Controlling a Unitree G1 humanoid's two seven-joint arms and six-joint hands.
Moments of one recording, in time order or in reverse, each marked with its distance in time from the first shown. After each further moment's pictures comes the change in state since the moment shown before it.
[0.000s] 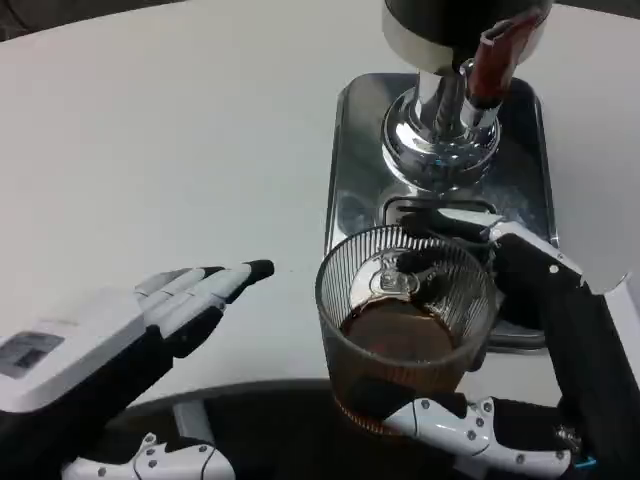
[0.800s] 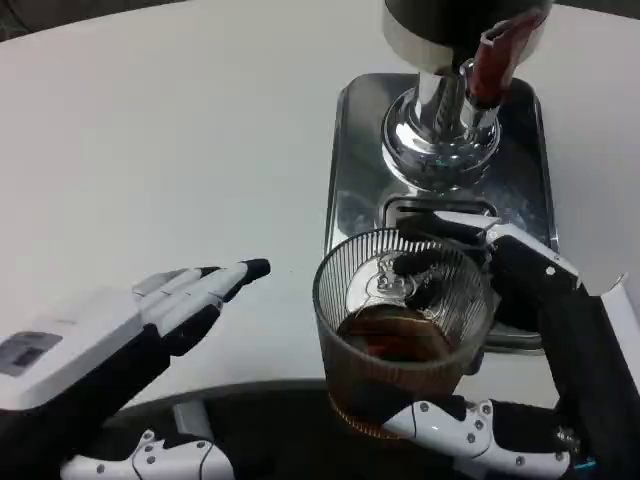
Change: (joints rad) left arm -0.001 0.000 -0.002 0.000 -0.002 0.016 -0.002; right arm 0.001 -0.004 -0.001 0.000 0.017 0.000 0.015
